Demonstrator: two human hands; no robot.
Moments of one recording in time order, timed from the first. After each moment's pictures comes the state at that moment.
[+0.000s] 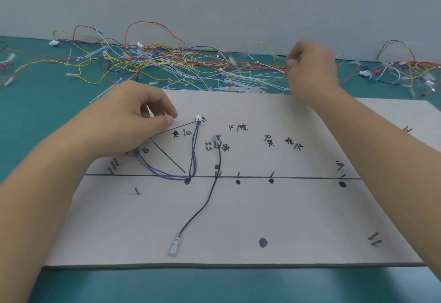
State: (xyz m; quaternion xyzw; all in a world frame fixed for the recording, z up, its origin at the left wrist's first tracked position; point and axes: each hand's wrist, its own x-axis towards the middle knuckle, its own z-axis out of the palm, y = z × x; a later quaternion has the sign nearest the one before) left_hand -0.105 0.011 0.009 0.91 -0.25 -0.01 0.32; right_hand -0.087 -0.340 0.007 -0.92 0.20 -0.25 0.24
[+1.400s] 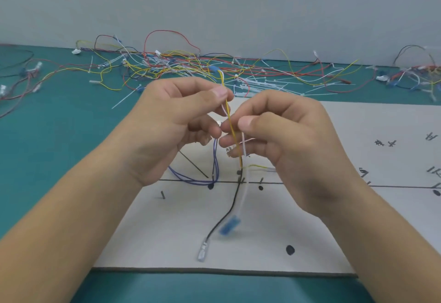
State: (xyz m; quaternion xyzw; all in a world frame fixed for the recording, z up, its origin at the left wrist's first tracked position) left_hand -0.149 -0.022 0.030 0.66 -0.19 -0.15 0.71; right_hand -0.229 -0.189 0.031 -0.69 -0.05 -0.07 0.72
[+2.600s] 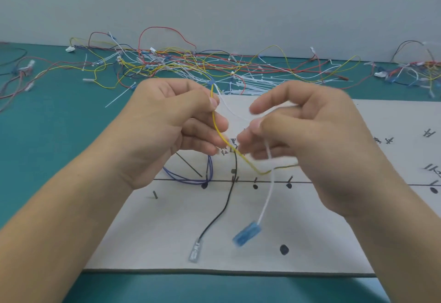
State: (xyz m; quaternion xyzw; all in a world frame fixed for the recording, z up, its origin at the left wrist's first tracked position) left_hand -0.160 -0.027 0.037 0.67 -0.15 -0.16 0.71; right_hand -0.242 -0.207 0.050 -0.74 0.04 -0.06 0.67
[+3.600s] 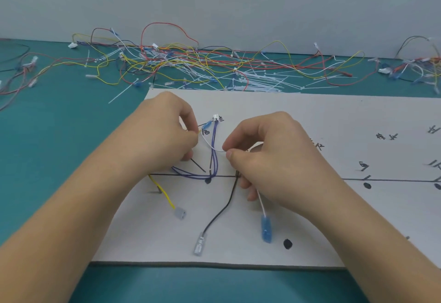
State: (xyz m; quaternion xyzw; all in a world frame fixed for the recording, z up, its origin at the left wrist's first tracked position) left_hand -0.142 -0.018 0.019 0.94 -0.11 -0.09 0.31; right_hand -0.231 -0.182 0.017 -0.86 0.08 -0.01 0.50
